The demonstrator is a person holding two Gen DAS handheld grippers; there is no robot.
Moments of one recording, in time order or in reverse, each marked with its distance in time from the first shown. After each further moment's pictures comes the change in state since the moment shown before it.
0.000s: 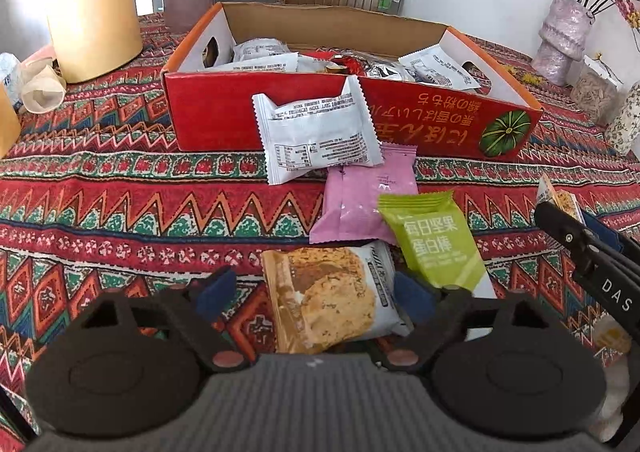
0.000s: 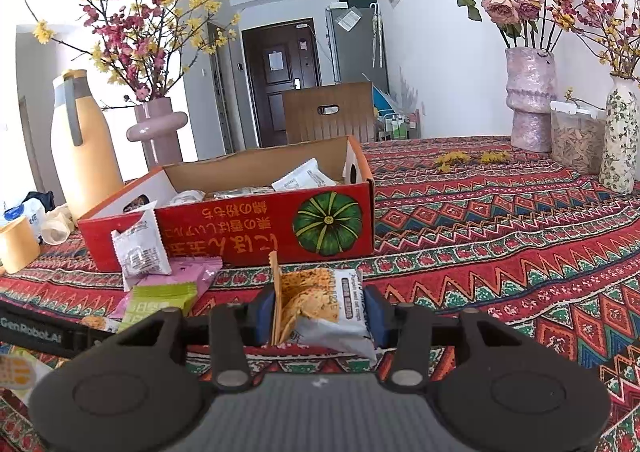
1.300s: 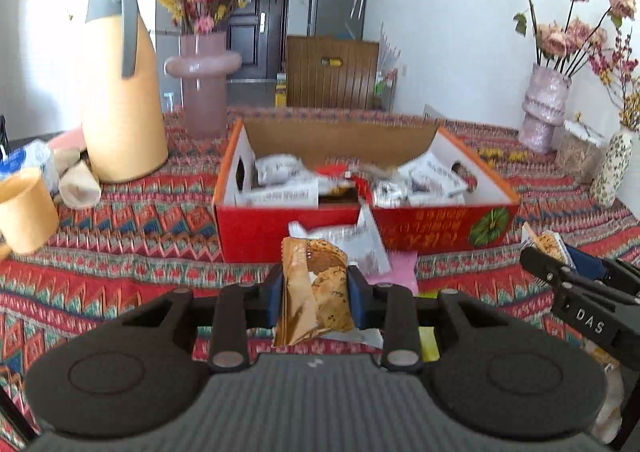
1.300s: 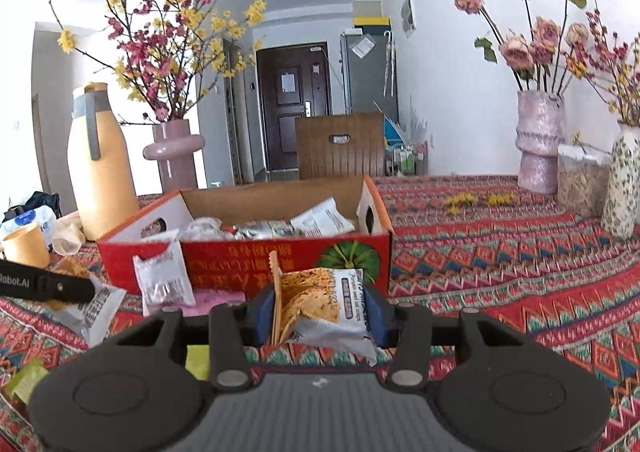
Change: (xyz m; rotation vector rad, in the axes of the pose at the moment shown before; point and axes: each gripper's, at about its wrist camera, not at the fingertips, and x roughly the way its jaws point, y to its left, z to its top) left arm -0.062 0.017 0.023 0.038 -0.288 0.005; right arm -0.016 0.020 0.021 -0.065 -0.081 0.005
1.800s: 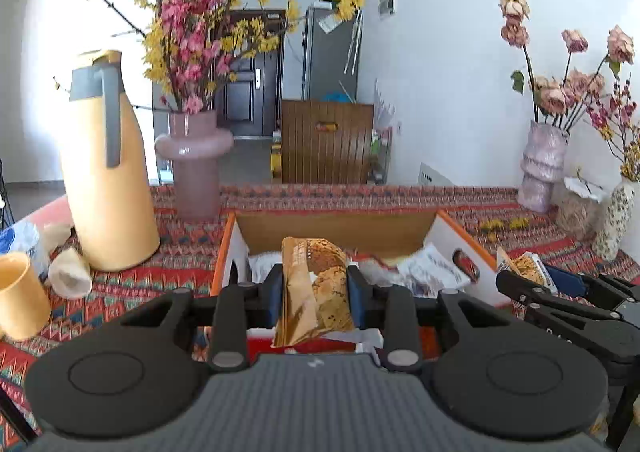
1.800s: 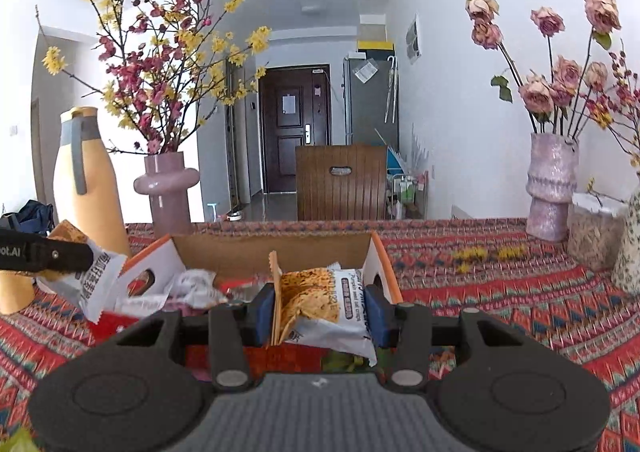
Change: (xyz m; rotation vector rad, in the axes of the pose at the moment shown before) left arm 0.017 -0.004 0.059 0.016 -0.180 -0.008; right arm 0.041 0.011 0.057 -0.036 -0.068 -0.020
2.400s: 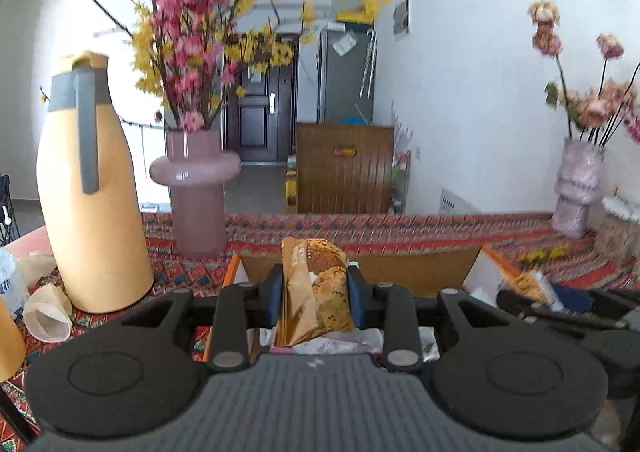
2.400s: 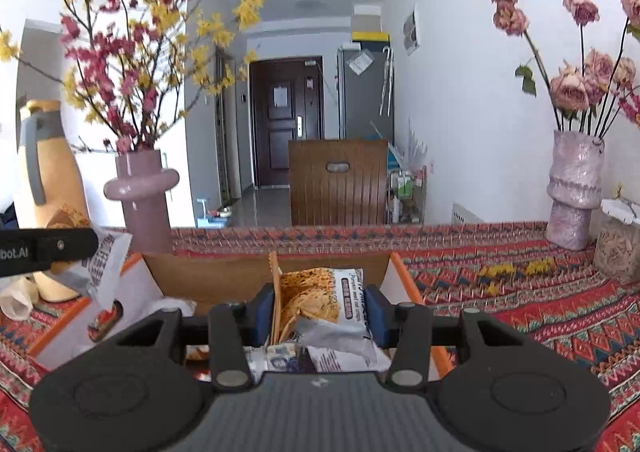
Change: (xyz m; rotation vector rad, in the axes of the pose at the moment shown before) left arm 0.082 0.010 0.006 0.008 -0.062 0.054; right arm 0.093 0.015 0.023 0.007 0.037 -0.028
